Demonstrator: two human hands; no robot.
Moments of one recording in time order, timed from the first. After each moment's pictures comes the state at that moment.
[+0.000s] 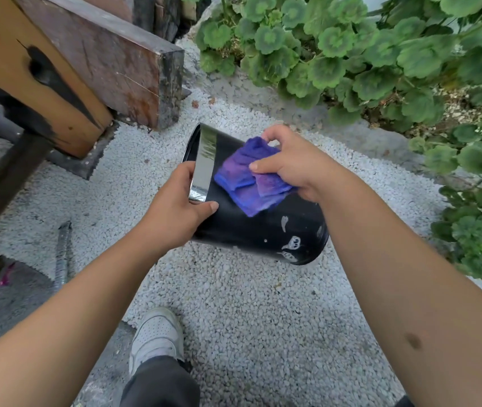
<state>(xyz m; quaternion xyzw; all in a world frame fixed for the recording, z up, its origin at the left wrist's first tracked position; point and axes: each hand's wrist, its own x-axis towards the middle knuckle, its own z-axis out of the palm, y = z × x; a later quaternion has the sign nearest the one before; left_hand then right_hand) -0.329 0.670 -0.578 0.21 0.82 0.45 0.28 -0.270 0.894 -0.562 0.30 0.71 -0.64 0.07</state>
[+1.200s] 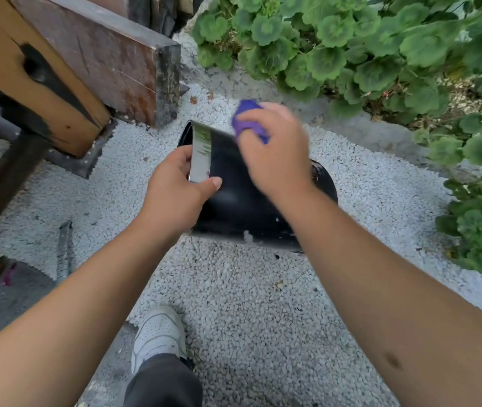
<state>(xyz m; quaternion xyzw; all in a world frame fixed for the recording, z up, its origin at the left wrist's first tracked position) -0.324 0.695 -0.556 0.15 0.79 0.55 0.24 -0.277 0.847 -0.554 0.26 0.83 -0.43 -0.25</state>
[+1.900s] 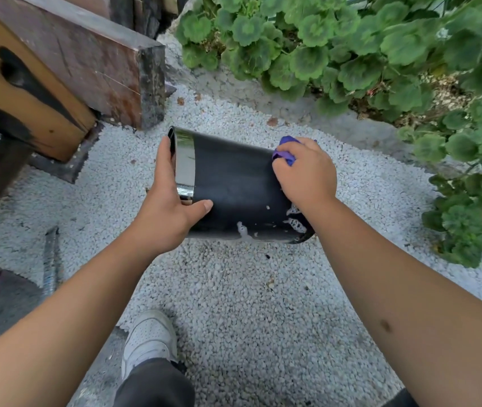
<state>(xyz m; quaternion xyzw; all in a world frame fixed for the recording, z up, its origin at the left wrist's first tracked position) -0.325 0.683 -0.591 0.23 0.79 0.51 0.28 -0.235 0.915 -0.616 0.38 0.88 -0.28 -0.10</state>
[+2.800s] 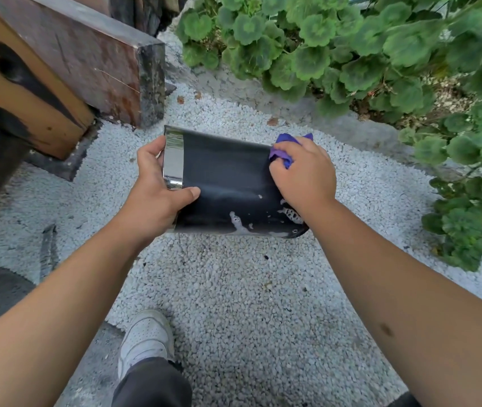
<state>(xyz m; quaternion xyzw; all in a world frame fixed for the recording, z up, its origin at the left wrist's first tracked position) -0.344 0.684 -0.589 0.18 0.76 0.56 0.28 -0.234 0.908 -0.610 0.36 0.89 -0.26 -0.12</state>
